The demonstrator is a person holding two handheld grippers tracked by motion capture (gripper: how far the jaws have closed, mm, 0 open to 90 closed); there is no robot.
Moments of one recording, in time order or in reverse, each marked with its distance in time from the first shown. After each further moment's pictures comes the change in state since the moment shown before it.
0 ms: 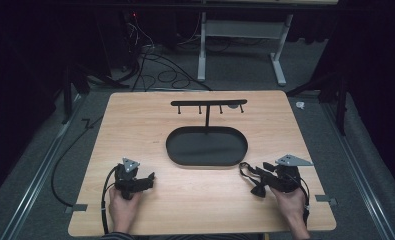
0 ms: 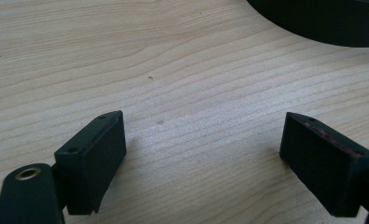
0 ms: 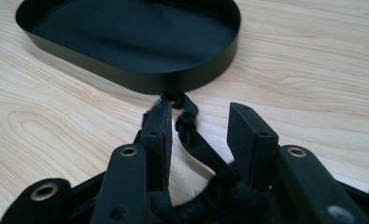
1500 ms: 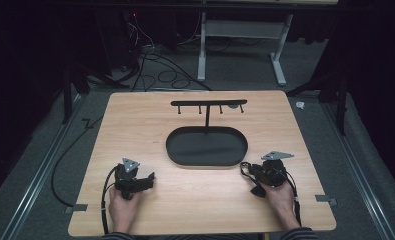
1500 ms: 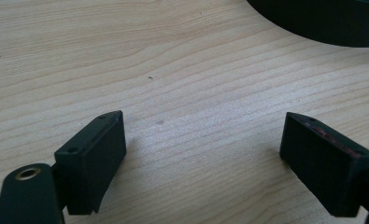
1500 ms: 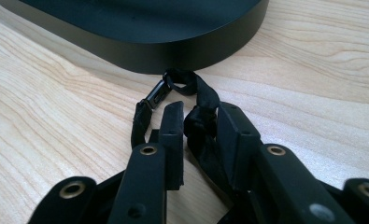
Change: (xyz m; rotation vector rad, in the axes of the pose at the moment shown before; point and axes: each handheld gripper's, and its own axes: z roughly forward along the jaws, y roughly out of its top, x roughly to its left) left arm 0.000 0.000 0.000 0.000 0.000 0.000; right arm -0.003 0.000 0.046 0.151 0.022 -0.014
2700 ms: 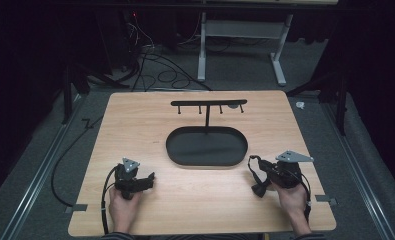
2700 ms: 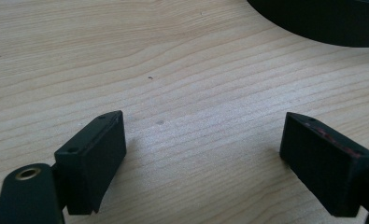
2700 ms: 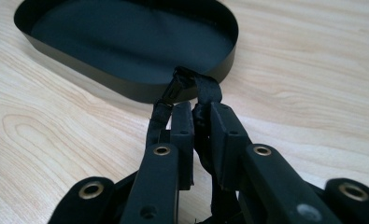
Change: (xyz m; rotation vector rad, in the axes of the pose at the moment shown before) left arm 0.000 0.000 0.000 0.000 0.000 0.000; right arm -0.002 0.003 -0.050 -0.153 -0.034 -0.028
